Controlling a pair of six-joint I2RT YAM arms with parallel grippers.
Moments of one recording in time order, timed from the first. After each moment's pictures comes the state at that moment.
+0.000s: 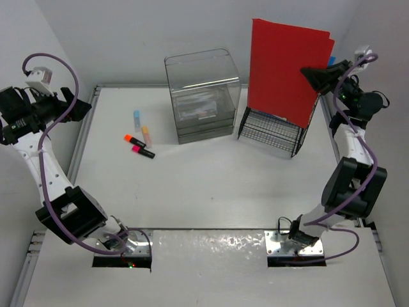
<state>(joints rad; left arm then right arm) 0.69 1.36 1.47 -0.64 0.93 0.21 -0.39 1.56 1.18 1.23 -1.08 0.83</state>
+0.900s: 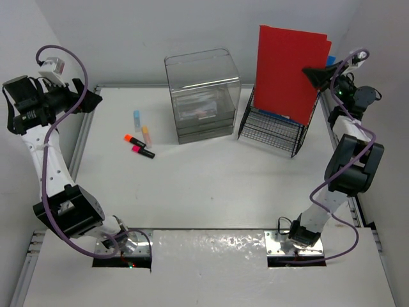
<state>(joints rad) 0.57 1.40 1.51 -0.59 0.87 0.13 -0.41 1.86 1.29 1.26 -1.08 0.77</state>
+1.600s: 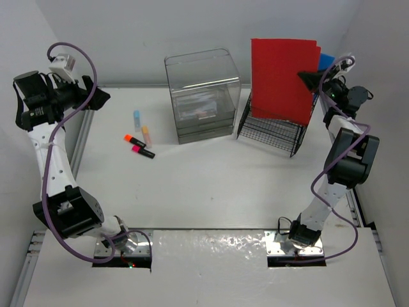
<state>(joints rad) 0.48 1.40 1.52 -0.57 0.83 0.12 -0.39 1.99 1.35 1.26 -1.10 0.61</state>
